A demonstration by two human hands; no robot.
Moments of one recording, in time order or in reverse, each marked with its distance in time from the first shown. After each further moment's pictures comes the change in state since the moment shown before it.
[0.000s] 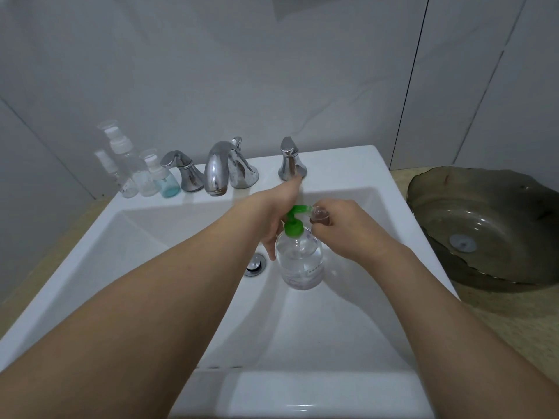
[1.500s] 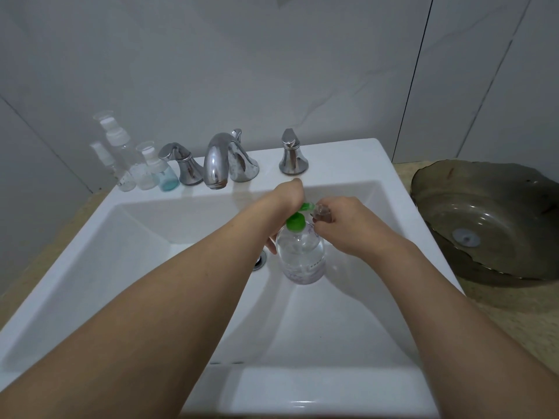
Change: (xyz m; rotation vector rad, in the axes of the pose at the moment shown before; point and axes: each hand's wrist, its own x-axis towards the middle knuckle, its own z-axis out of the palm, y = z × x) left_hand -0.008 -0.005 0.016 0.116 0.234 0.189; right_hand 0.000 0.002 0.000 -0.046 -0.052 0.021
